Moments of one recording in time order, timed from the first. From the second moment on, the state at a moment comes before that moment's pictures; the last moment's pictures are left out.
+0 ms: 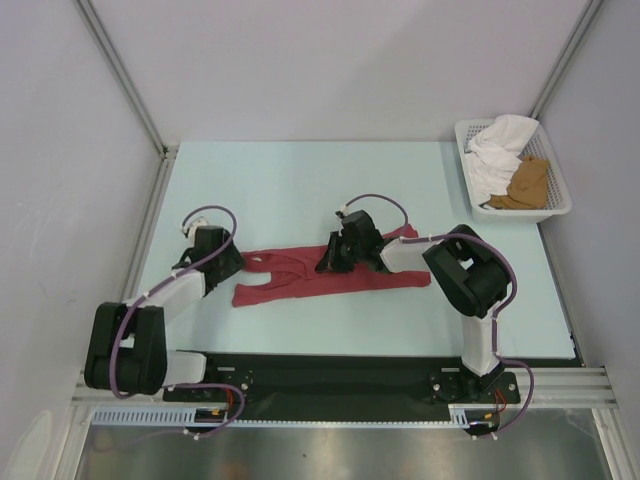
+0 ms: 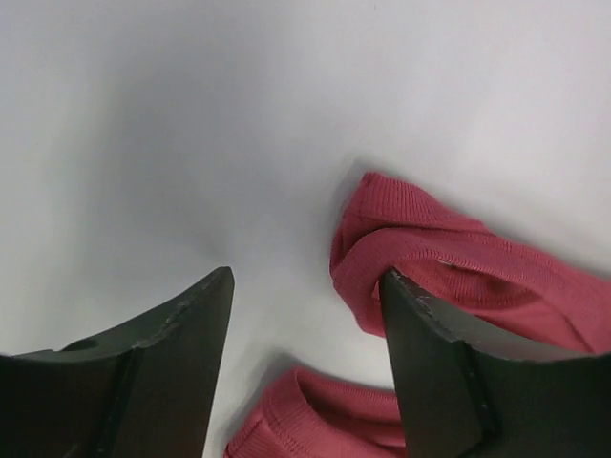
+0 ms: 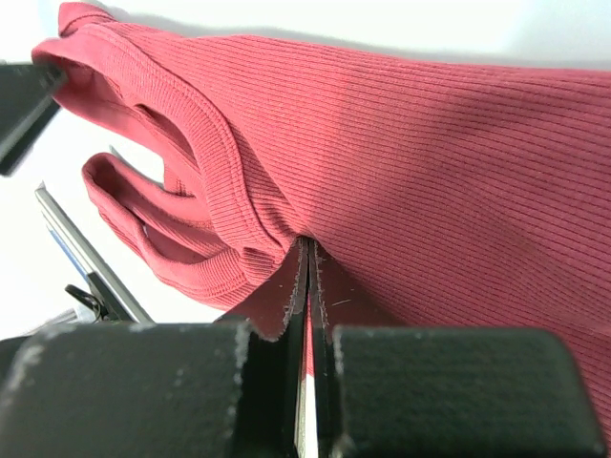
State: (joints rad) left arm -0.10 1.33 0.57 -0.12 -0.20 -0.63; right arm 0.69 1.97 1.05 0.19 -0.33 0.80
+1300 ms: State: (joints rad) left arm -0.66 0.83 0.28 -0.20 -0.26 -1.11; right arm 0.42 1.68 1.07 -0.19 -0.23 0.61
